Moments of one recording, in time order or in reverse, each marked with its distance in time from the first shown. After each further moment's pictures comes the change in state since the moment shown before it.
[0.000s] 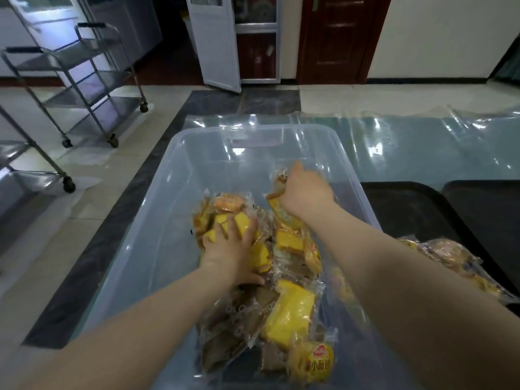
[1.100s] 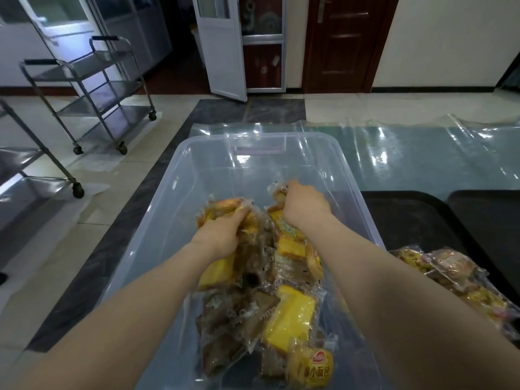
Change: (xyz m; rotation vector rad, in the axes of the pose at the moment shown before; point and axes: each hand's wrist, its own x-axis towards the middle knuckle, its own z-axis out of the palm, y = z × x) left_hand 0.024 -0.040 -0.040 -0.254 0.151 0.104; right_hand -0.004 -0.002 0.003 -0.022 -0.080 0.010
